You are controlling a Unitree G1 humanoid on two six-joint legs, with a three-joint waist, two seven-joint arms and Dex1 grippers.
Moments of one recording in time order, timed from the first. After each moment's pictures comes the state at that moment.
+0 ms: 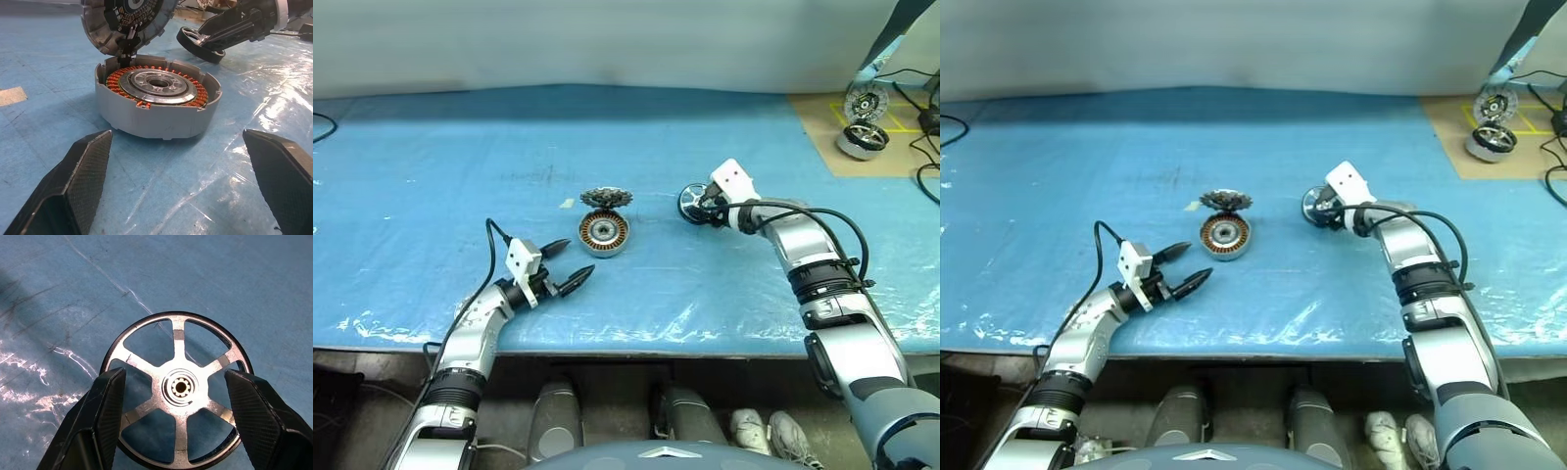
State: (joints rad) left arm -0.22 0.30 0.04 0.37 -0.34 -0.16 -0.96; right arm -0.77 -0.48 0.13 0.52 -0.02 0.42 0.68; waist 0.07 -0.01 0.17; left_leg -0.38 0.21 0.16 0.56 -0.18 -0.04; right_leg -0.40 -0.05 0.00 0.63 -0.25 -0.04
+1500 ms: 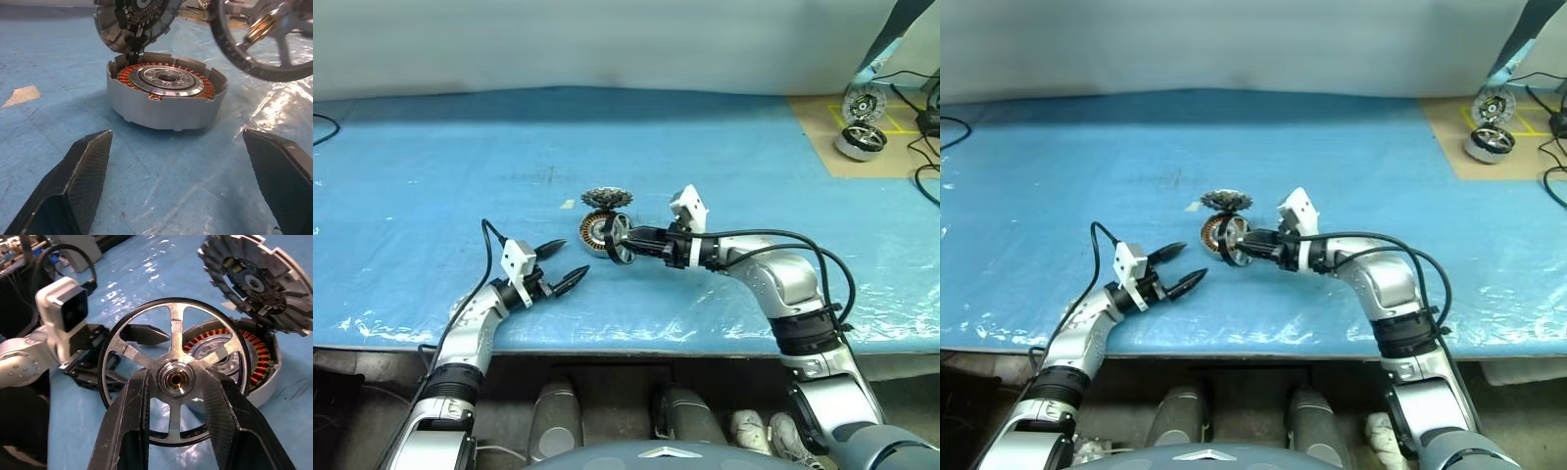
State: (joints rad) left arm -0.25 0.32 0.05 0.47 -0.35 -0.23 -1.00; right arm -0.55 -0.33 0.13 0.02 0.39 0.74 0.86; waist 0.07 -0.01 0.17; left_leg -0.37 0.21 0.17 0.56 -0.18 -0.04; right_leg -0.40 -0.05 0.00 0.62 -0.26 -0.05
